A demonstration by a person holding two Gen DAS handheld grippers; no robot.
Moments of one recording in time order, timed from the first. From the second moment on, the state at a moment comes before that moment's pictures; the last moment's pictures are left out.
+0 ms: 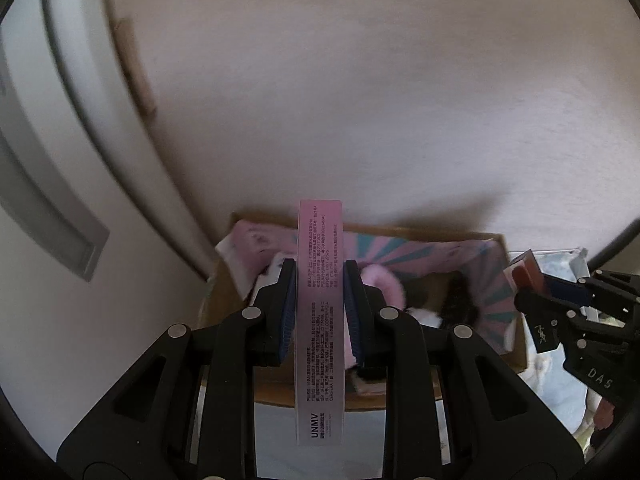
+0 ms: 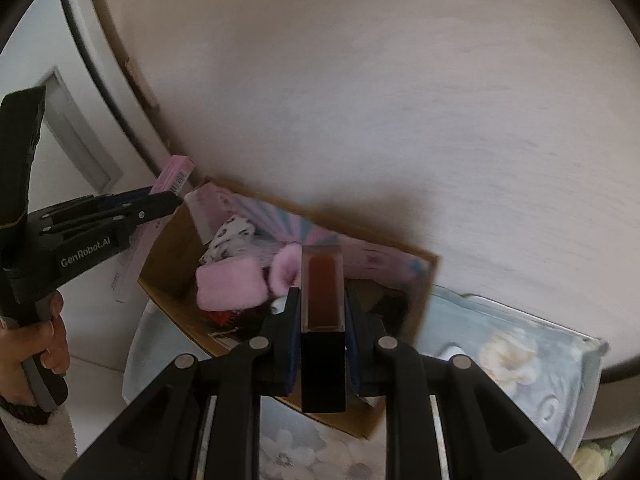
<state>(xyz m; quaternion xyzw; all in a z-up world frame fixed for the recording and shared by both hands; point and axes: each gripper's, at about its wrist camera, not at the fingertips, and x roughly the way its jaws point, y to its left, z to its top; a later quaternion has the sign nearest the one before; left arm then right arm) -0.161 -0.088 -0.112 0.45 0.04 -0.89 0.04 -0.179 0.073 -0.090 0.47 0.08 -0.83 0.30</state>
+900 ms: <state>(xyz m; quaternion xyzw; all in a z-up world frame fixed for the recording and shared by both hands) -0.167 -0.090 -0.121 0.43 0.03 -0.90 0.04 -0.189 0.056 -0.097 0.46 0.09 -0.83 0.30</state>
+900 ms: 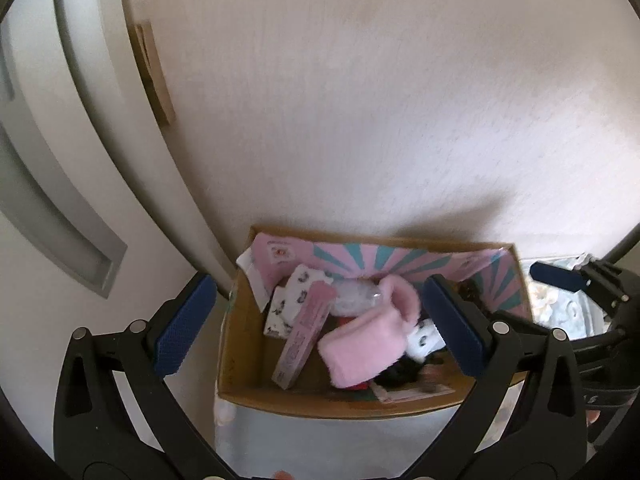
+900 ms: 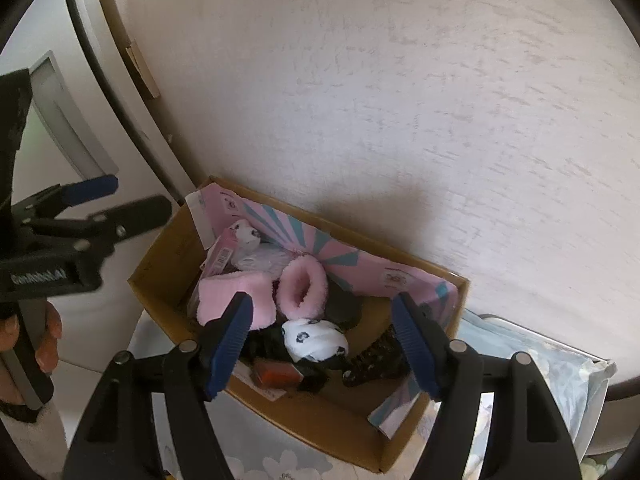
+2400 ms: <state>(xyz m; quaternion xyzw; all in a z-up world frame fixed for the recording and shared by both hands) -0.182 0.240 -0.252 0.49 -0.07 -0.86 -0.08 -0.184 0.385 -0.199 0.49 0.04 -0.83 0.26</state>
